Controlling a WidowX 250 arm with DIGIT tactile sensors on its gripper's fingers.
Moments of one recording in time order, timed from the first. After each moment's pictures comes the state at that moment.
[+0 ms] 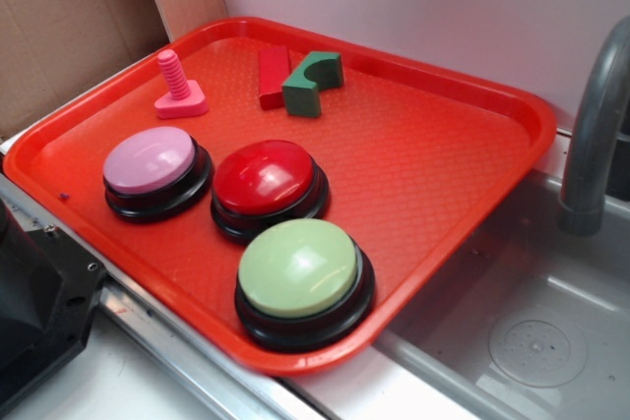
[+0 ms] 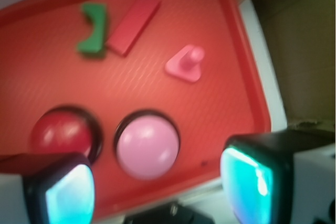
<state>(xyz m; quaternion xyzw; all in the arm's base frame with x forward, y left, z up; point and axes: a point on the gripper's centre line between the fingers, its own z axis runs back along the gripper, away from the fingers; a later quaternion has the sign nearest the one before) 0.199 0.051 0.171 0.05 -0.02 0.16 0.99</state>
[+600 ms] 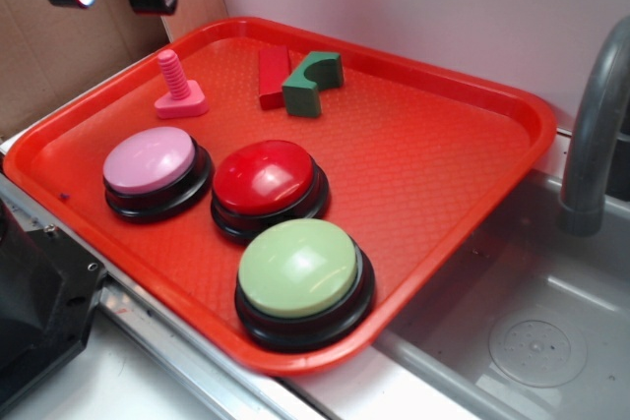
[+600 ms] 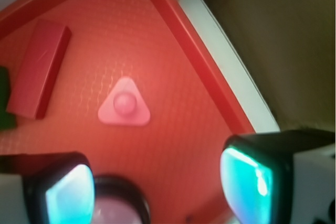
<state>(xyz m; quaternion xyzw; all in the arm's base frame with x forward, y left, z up) 0.225 0.110 0.116 0.06 -0.02 0.24 0.97</state>
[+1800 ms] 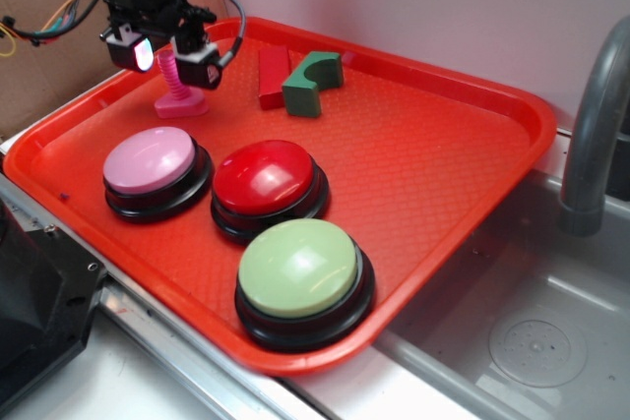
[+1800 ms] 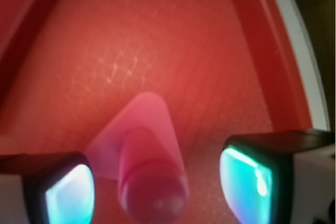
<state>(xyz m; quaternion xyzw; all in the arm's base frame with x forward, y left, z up) 0.240 0.111 0.043 0.07 0.02 0.17 0.98</state>
